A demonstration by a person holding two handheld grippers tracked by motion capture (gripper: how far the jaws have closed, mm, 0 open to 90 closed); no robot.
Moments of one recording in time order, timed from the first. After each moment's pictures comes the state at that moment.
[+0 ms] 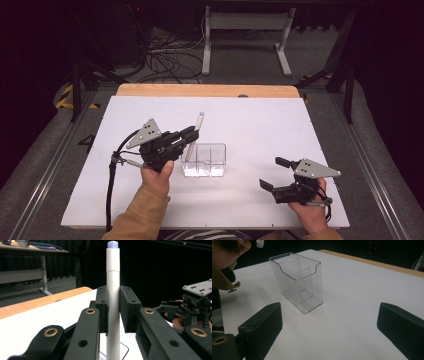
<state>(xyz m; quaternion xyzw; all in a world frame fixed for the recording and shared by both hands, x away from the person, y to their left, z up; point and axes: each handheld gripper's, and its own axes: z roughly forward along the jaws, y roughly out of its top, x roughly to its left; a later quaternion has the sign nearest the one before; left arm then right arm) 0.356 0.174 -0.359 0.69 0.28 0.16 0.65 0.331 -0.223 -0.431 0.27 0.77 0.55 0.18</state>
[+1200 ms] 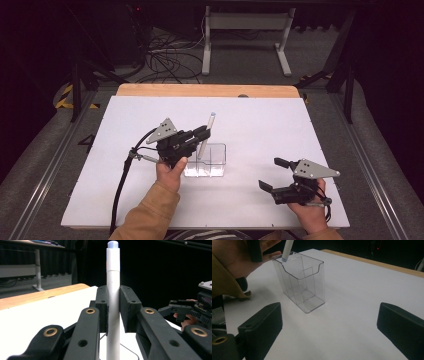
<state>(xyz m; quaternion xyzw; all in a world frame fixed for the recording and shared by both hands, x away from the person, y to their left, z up) 0.386 0.152 -0.390 0.69 0.28 0.14 0.66 0.330 -0.221 -0.432 0.27 0.77 0.55 0.18</state>
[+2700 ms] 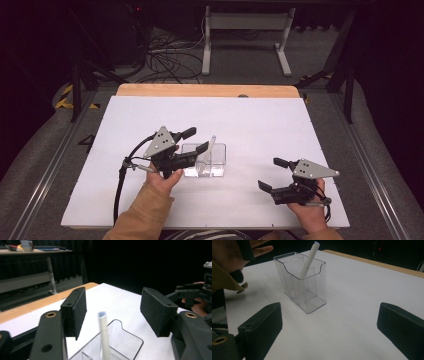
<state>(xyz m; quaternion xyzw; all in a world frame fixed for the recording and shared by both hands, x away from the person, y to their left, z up) 0.353 0.162 -0.377 0.71 0.25 0.22 0.62 0.331 -0.220 -0.432 0.26 0.77 0.56 0.18</state>
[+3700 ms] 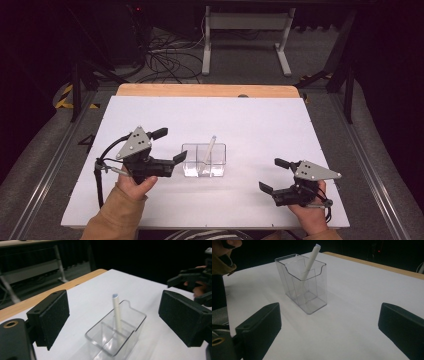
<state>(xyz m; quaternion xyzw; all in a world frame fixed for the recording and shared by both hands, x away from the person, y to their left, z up) 0.329 0.216 -0.354 0.75 0.28 0.24 0.56 0.327 -0.223 -0.433 0.26 0.77 0.56 0.18</state>
